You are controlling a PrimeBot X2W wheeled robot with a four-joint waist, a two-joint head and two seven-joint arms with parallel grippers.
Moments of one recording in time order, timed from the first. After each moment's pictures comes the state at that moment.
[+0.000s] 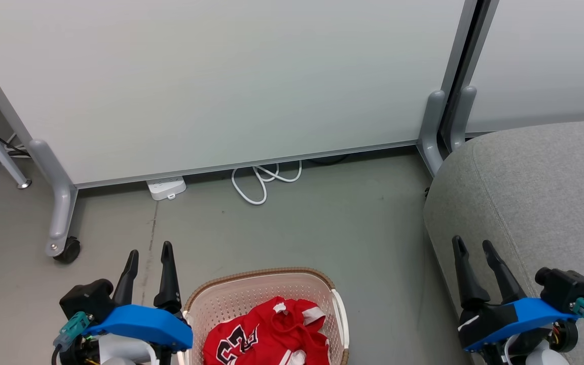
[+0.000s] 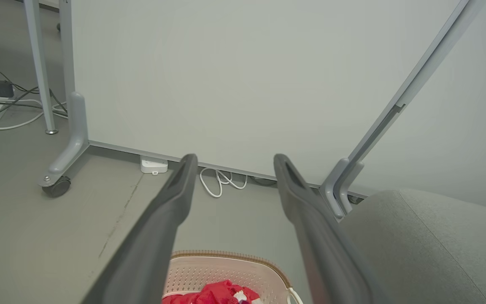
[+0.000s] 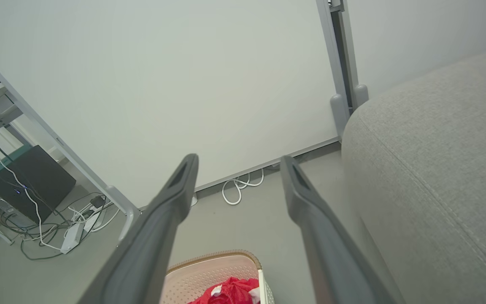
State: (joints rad) left arm -0.10 0.10 -0.14 0.32 -0.52 0.00 -0.16; right arm -0.10 -0.04 -0.01 0.29 0.46 0.13 -0.12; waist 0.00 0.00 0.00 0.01
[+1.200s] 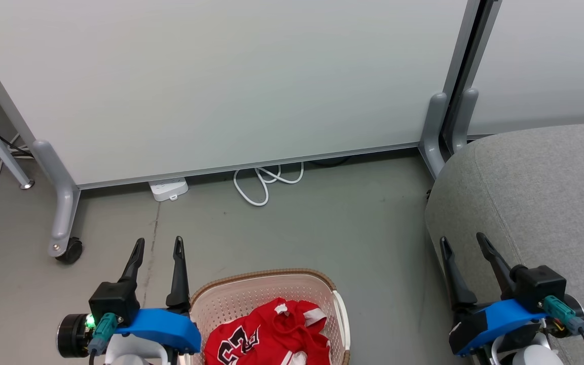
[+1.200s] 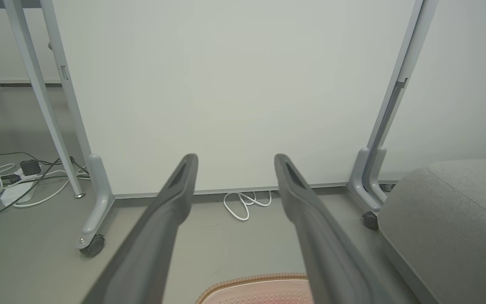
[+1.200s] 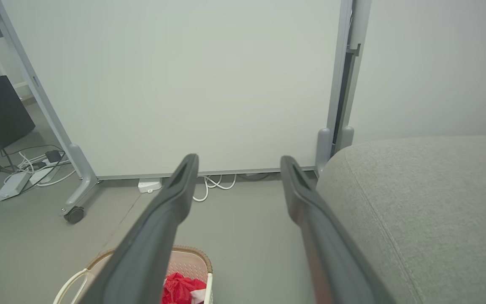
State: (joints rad) left arm -0.12 0.08 -0.14 0.34 -0.23 -0.01 -0.24; right arm -0.12 -0.05 0.01 0.30 0.13 0.13 -0.17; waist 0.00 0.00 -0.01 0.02
